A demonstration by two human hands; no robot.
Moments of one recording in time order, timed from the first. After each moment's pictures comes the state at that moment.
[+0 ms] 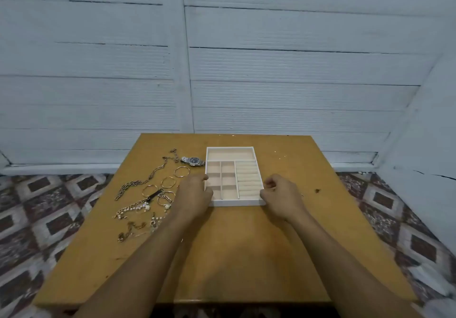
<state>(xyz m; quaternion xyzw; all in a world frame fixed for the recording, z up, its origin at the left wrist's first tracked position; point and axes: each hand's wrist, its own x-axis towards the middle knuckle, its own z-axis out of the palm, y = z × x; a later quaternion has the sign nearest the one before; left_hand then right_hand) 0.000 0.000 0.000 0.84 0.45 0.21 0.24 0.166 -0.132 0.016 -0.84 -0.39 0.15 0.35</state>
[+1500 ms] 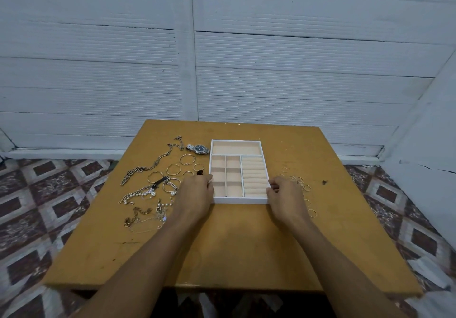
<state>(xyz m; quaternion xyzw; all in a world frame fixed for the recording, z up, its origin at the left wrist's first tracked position) -0.014 -0.012 -0.015 0.85 0.45 0.21 0.17 0.148 -0.138 -0.008 -0.86 -0.38 0.08 0.34</state>
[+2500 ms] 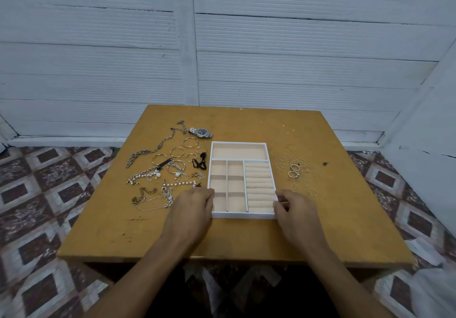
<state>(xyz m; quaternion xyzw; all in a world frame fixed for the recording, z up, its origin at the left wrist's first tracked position) -0.074 -0.078 -0.019 0.88 0.38 0.23 0.15 0.104 -0.209 -0.017 -0.84 -0.41 0.08 0.35</state>
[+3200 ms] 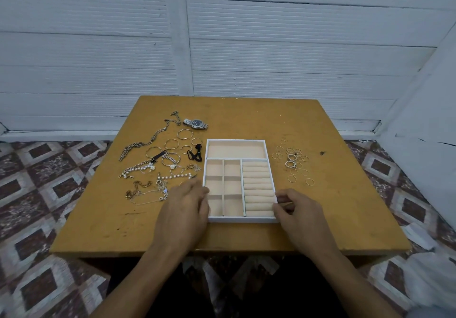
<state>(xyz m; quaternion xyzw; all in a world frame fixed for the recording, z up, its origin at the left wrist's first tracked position) -0.084 -0.095 -0.020 0.87 0.42 0.22 0.14 0.100 -0.232 -0.016 -0.83 -0.39 0.13 0.37</state>
